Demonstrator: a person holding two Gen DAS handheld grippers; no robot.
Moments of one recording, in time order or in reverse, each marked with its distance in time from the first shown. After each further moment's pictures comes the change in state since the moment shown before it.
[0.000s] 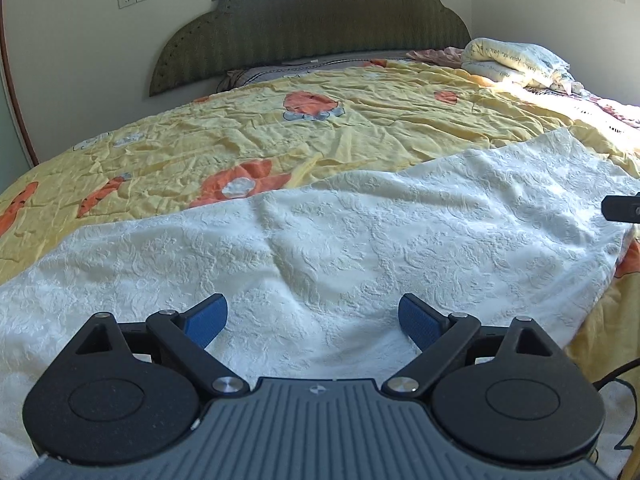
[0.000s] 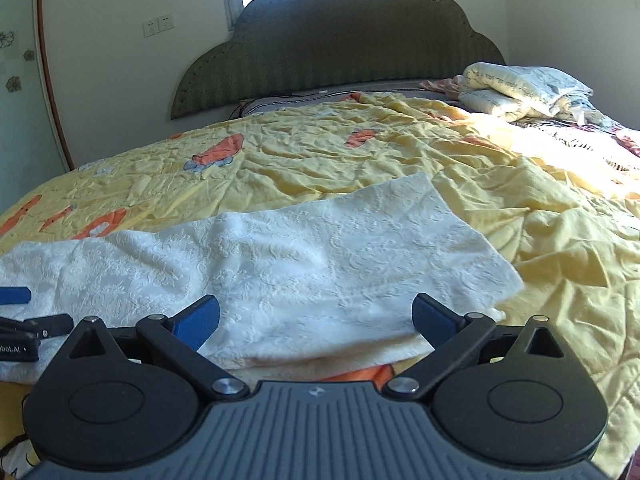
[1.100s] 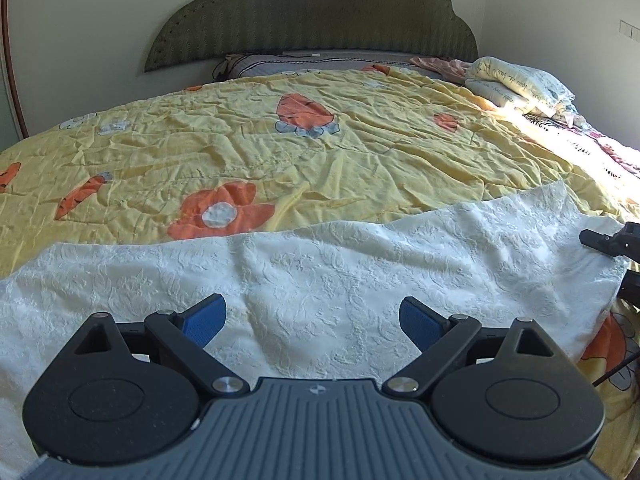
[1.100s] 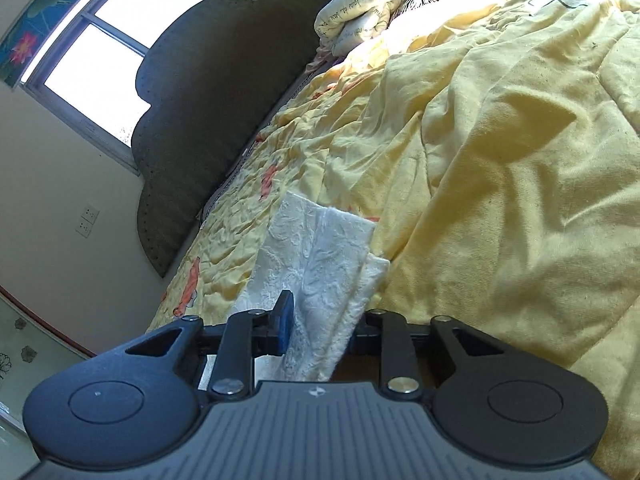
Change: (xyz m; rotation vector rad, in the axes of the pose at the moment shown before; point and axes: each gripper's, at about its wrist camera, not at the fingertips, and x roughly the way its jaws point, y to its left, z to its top) left arm 0.013 0.002 0.052 -0.108 0.066 -0.059; right arm 0.052 -0.111 -0.013 0.765 -0.085 0.145
